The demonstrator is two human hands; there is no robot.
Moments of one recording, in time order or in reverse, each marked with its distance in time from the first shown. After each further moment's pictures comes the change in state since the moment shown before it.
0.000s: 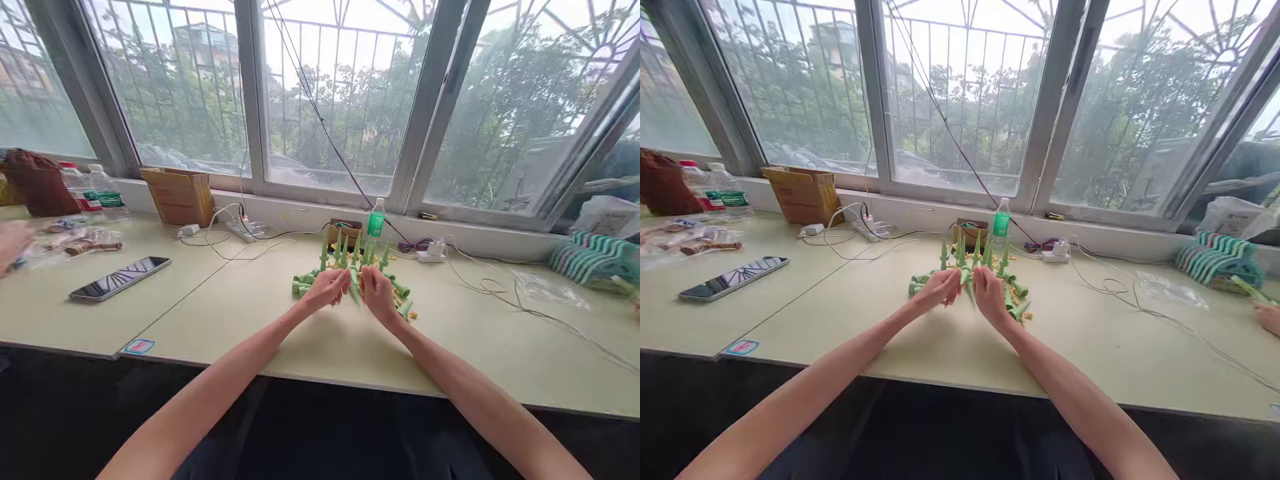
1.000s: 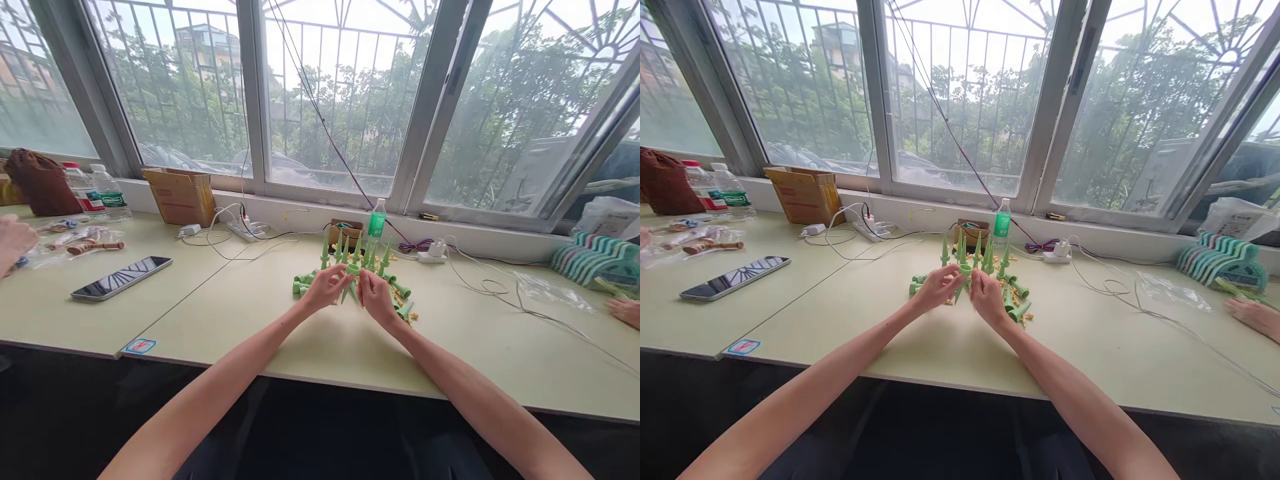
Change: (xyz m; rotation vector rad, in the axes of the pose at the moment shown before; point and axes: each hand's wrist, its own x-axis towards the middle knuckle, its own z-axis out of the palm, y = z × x) left_hand -0.001 -0.007 -0.003 0.120 0.112 0.160; right_hand -0.003 -0.005 0.003 0.161 -0.116 0.057
